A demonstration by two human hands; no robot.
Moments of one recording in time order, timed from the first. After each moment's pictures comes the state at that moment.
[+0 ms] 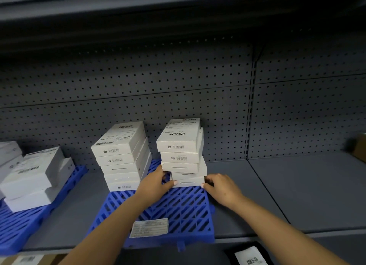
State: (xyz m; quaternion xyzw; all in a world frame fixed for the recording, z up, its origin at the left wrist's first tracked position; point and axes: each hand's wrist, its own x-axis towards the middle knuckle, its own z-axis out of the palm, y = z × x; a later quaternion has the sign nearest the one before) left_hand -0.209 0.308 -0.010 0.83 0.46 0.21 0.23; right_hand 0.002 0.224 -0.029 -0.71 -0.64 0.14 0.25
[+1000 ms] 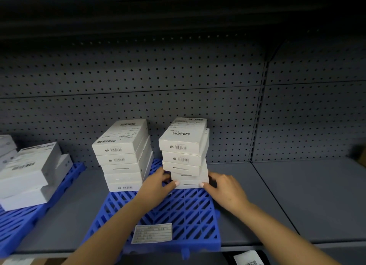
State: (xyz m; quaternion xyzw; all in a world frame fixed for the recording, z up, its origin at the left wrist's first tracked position) left_hand -0.216 0.315 -0.020 0.81 0.44 0.25 0.30; right_hand -0.004 0.230 -0.028 -0.70 -0.65 0.07 0.28
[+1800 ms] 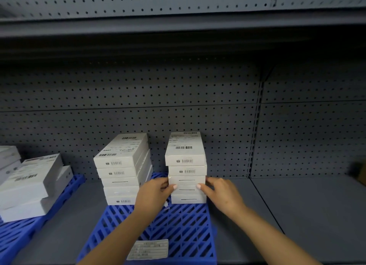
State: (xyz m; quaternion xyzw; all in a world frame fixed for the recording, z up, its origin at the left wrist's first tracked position) left_hand -0.206 0.307 0.000 0.79 0.47 0.33 0.20; right_hand 0.003 0.245 -0.004 -0.68 -0.65 0.08 0.33
